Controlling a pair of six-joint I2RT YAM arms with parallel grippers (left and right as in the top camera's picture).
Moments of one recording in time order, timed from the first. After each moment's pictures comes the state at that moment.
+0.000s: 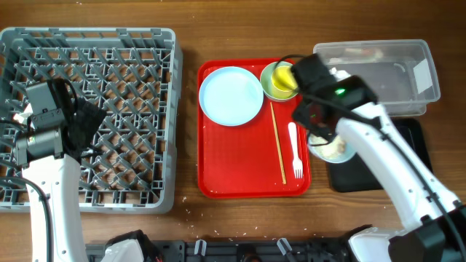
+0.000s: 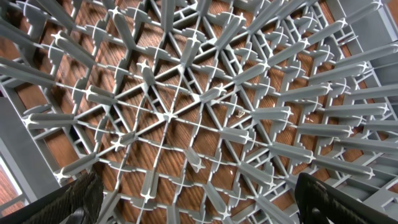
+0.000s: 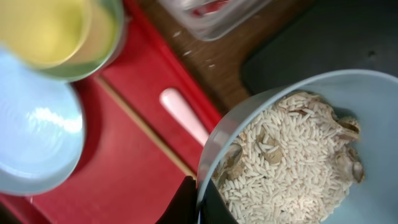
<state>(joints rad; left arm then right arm) 0.29 1.22 1.10 -0.96 -0.22 -0.74 0.40 1.53 1.33 -1.20 0.19 1.04</state>
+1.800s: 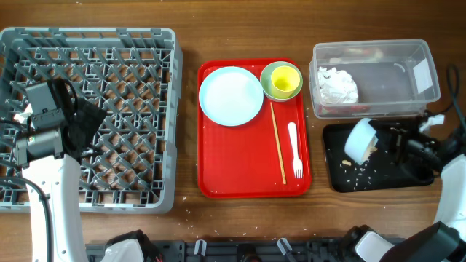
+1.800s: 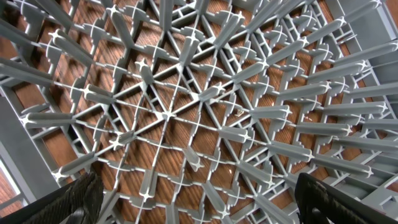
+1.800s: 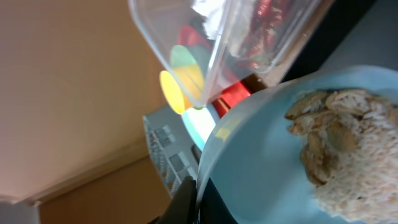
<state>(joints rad) 0.30 1.22 1.10 -0.96 -0.21 -0.74 -0.71 1.33 0.87 -0.87 -1.03 0.49</state>
